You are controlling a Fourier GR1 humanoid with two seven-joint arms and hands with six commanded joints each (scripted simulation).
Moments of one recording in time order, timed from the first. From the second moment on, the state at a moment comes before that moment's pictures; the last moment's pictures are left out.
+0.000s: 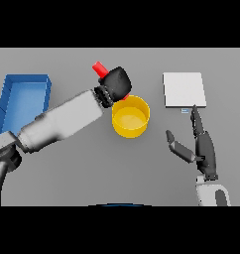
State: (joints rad) left arm -1.18 0.27 -1.08 -0.84 -1.04 -0.31 0.06; right arm 0.13 -0.04 0.09 -1.70 0.21 -0.06 -0.07
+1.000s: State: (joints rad) left arm -1.51 0.29 -1.25 -0.66 -1.08 -0.26 -0.09; right arm 0.12 -0.05 0.10 -1.70 0.27 -0.11 -0.10
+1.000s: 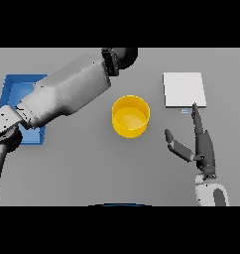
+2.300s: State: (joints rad) left arm -0.93 0.78 -0.51 -0.84 -0.03 0.30 0.46; right arm 0.10 -0.09 0.09 -1.66 0.23 -0.04 -0.15
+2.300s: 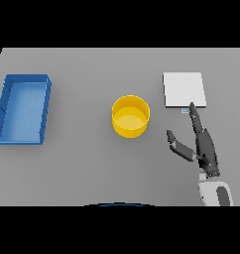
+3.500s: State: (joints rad) left arm -0.58 0.94 -0.68 -1.25 0.25 0.27 0.60; right arm 0.13 -0.08 0.12 -1.68 0.25 -0.04 -0.15
